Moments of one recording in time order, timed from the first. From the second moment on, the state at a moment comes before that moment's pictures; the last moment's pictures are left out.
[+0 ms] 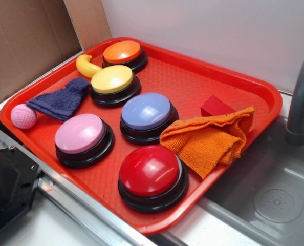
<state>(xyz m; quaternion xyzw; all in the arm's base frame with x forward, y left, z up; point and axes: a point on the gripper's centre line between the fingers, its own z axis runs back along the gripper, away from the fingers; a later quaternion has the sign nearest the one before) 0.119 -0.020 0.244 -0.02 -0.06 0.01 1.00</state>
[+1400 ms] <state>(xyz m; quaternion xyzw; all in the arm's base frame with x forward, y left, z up) 0.176 0.068 0.101 0.05 -0.06 0.17 0.98</state>
